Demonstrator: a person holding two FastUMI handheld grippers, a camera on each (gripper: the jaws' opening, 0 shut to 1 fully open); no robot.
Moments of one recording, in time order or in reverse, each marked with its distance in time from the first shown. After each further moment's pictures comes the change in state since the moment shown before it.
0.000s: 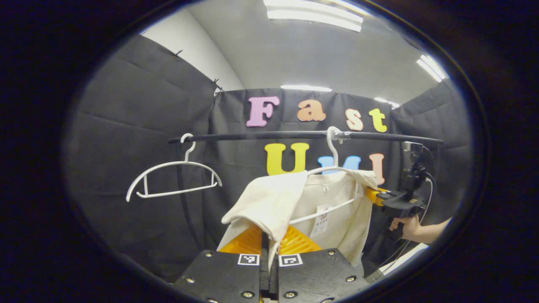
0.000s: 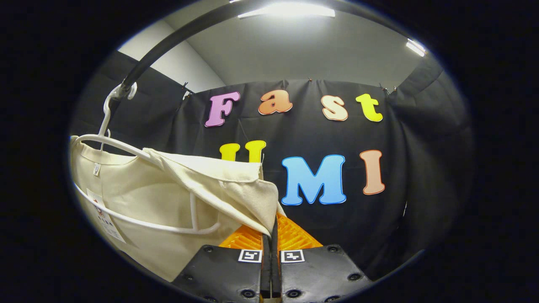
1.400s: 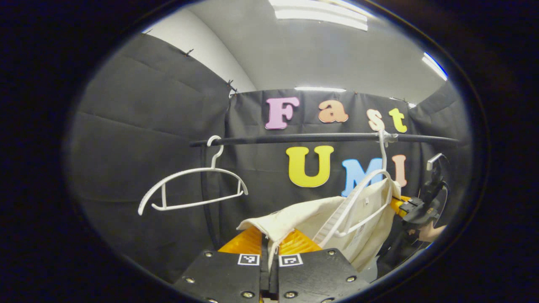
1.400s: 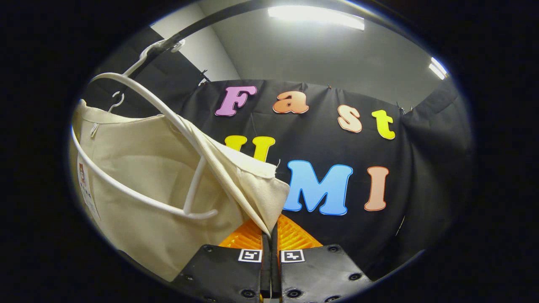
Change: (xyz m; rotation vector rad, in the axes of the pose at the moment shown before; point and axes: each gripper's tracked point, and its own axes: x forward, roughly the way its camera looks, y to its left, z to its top) left arm 0.045 0.096 -0.017 0.016 0.000 0.086; right arm 0.038 0.017 -0.043 -0.192 -0.038 0.013
